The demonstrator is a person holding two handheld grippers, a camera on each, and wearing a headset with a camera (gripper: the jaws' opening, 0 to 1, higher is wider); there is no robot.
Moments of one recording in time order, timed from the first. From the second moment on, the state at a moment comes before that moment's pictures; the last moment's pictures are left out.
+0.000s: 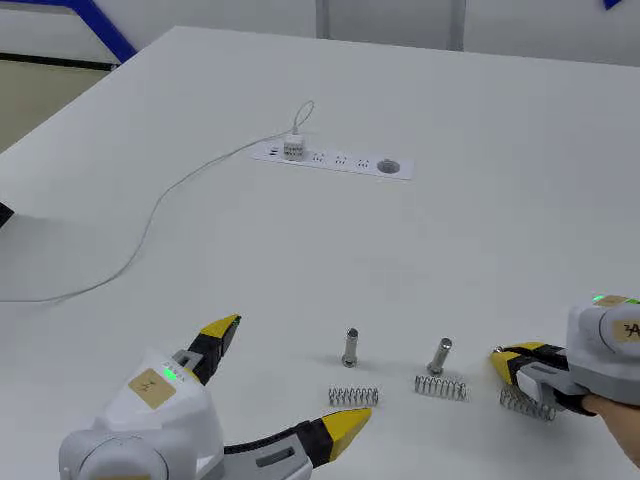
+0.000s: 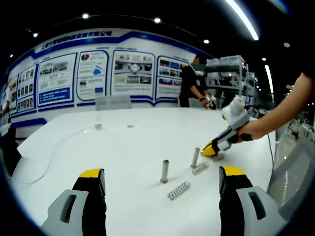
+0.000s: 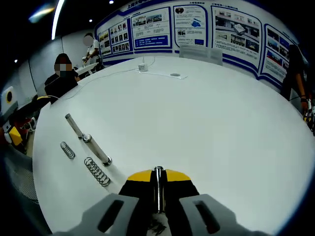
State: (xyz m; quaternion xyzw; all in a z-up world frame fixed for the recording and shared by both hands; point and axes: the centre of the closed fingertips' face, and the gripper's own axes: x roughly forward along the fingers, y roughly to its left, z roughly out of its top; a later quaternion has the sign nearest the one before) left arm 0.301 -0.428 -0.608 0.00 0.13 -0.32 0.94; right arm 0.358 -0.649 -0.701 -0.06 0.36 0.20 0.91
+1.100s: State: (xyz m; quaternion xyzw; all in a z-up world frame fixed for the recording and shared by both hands) left arm 0.299 -0.430 -0.610 0.02 0.13 -0.33 0.93; right arm 0.356 -0.652 -0.681 -0.07 0.33 0.20 0.92
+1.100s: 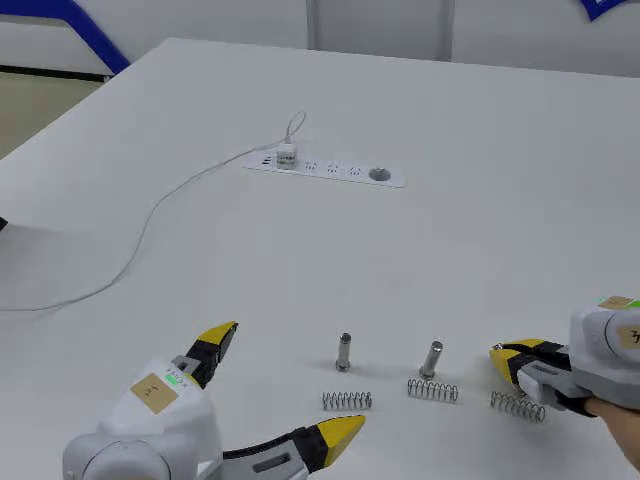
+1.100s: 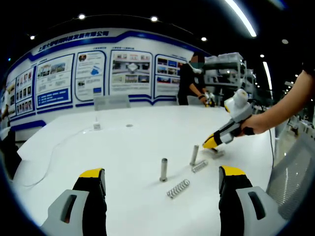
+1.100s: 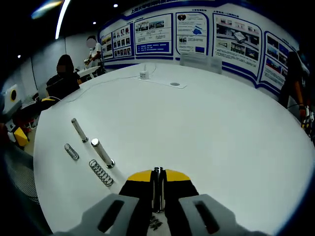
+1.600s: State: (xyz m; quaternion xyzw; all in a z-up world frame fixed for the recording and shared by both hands) left arm 0.296 -0.433 -0.612 0.03 0.14 -0.34 0.93; right arm 0.351 -0.650 -0.665 -0.07 0.30 0.21 0.93
